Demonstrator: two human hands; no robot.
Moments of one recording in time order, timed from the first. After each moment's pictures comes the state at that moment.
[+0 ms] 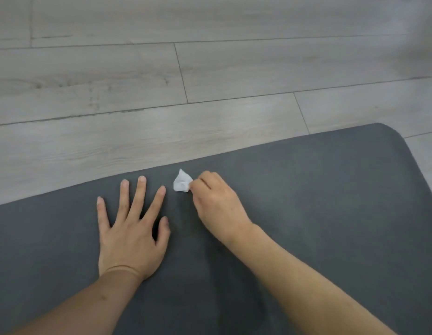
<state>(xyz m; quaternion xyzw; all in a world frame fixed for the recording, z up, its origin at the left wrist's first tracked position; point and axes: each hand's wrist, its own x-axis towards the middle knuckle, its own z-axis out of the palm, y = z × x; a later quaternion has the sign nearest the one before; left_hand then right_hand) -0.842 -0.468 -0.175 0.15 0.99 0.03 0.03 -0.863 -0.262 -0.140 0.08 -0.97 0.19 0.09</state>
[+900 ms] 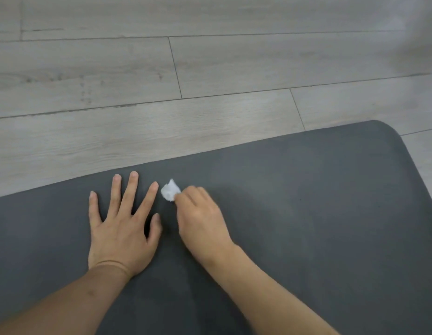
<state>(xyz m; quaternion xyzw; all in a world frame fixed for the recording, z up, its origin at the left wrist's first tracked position) -0.845 -0.468 -0.175 0.16 0.99 0.03 0.02 -0.834 -0.292 -0.142 0.03 -0.98 0.19 0.10</state>
